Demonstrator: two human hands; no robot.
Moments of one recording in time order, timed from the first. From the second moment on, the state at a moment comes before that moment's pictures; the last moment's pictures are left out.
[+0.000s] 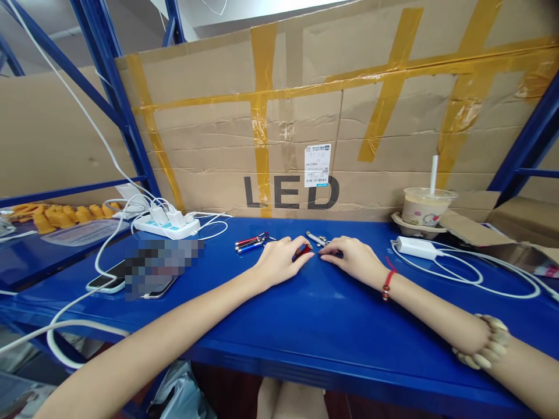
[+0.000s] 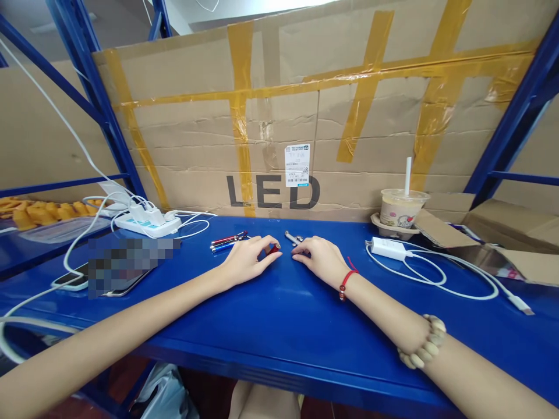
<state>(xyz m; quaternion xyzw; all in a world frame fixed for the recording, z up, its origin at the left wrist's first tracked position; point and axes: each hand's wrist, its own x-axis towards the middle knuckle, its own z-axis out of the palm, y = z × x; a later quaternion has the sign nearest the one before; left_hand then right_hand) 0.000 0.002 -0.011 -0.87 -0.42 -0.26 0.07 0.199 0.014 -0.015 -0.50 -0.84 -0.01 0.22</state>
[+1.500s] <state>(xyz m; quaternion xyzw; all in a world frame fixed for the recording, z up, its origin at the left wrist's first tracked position) -0.003 0.008 -0.011 -0.90 -0.33 -0.26 0.15 0.187 0.003 -0.011 -0.36 -0.78 0.12 0.50</state>
